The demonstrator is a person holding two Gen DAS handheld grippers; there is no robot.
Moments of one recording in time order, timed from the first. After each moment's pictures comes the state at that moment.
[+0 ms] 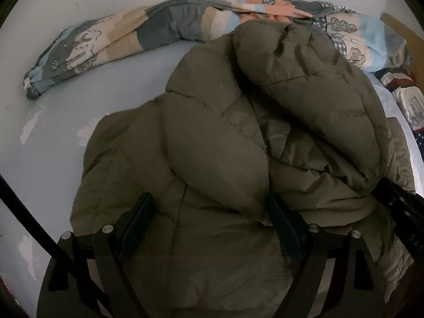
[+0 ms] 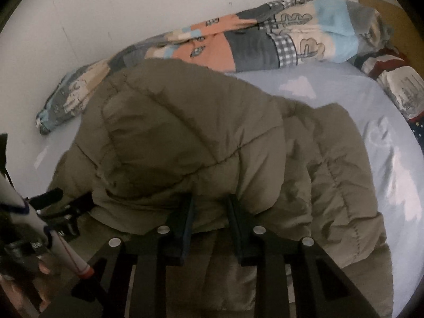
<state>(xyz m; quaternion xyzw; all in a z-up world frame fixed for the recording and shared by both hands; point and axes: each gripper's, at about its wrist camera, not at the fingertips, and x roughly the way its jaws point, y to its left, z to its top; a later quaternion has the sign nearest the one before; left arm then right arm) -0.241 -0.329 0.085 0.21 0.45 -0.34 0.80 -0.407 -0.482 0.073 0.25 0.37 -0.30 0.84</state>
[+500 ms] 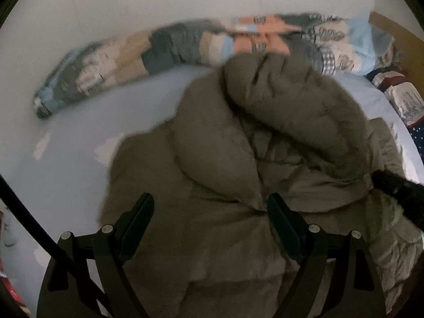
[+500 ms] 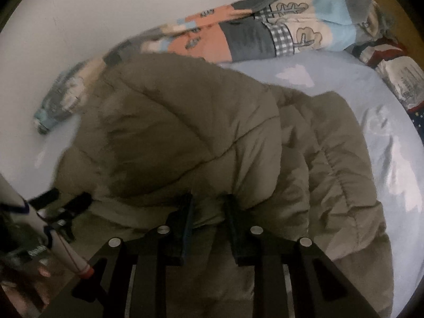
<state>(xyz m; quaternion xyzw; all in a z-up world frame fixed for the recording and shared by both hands) -0.272 -0.309 0.131 0.22 0.39 -0.35 0.82 -0.416 -0.483 0.085 0.28 0.37 -0.29 0.84</state>
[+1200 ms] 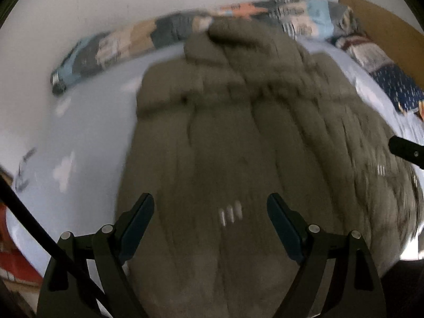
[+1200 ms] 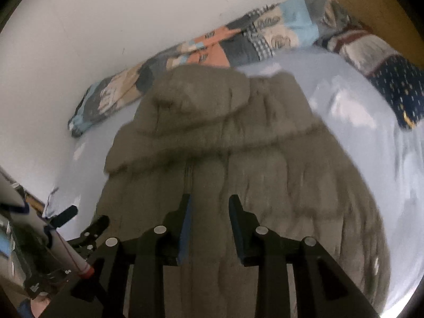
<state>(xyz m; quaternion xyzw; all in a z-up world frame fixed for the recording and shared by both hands) -0.431 -0.123 0.117 0.25 0.41 -0.36 0.80 -0.574 -0.317 0.138 0.31 0.33 -0.28 0.85</state>
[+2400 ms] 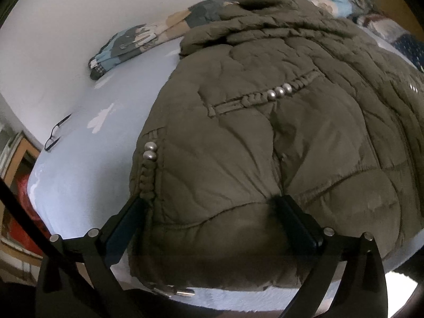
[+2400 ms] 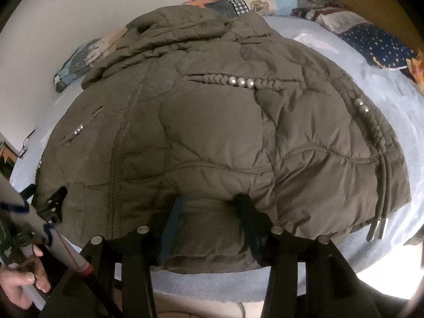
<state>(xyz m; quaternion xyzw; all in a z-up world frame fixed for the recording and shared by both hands) -0.465 -0.040 0.045 0.30 0.37 -0.28 0.84 -0.667 -0.229 0.023 0.27 0.39 -0.31 0.83</state>
